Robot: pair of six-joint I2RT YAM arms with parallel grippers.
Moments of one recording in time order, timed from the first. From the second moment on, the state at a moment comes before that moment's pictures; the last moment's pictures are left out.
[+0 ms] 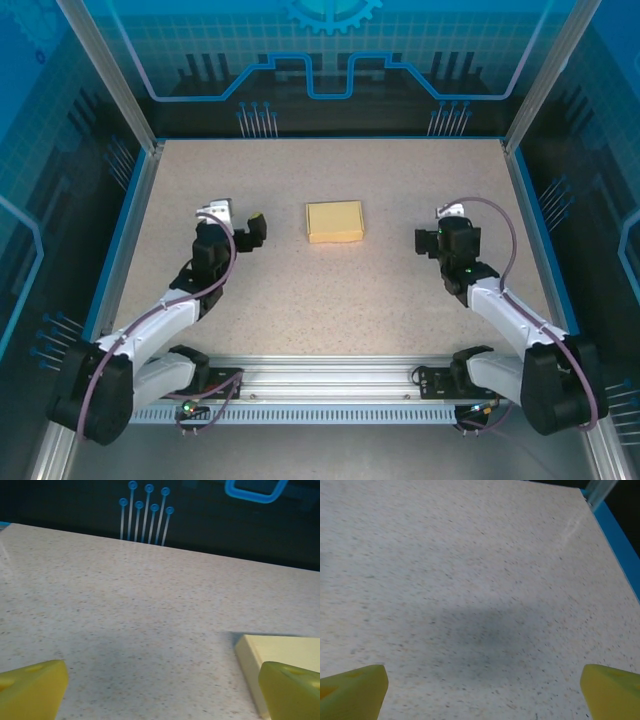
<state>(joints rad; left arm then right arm) -0.28 1.08 0.45 0.31 -0.28 -0.29 0.20 1.11 0.51 -0.01 0.37 0.05</state>
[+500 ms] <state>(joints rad) -0.13 1.25 0.45 0.41 -0.25 -0.21 0.16 1.23 0.44 0.29 0.27 -0.03</state>
